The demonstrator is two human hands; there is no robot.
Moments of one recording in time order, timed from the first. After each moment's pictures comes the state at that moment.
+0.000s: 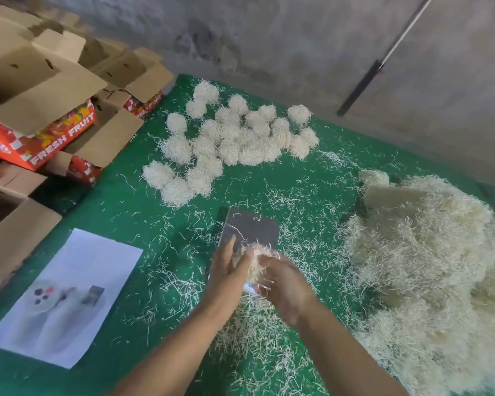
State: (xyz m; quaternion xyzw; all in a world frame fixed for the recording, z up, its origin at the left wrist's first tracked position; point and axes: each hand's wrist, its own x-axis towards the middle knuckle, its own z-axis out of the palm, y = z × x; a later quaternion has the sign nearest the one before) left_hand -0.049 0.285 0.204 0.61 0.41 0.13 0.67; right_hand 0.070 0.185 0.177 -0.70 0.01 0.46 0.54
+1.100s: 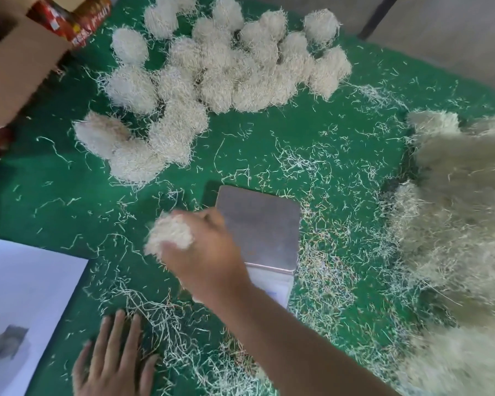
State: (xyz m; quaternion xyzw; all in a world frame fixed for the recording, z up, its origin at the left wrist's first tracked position) left_hand -0.169 0.321 -0.102 0.90 0.43 0.01 0.03; right_hand 0.091 0.333 0.025 -0.81 -0.36 0.29 0.37
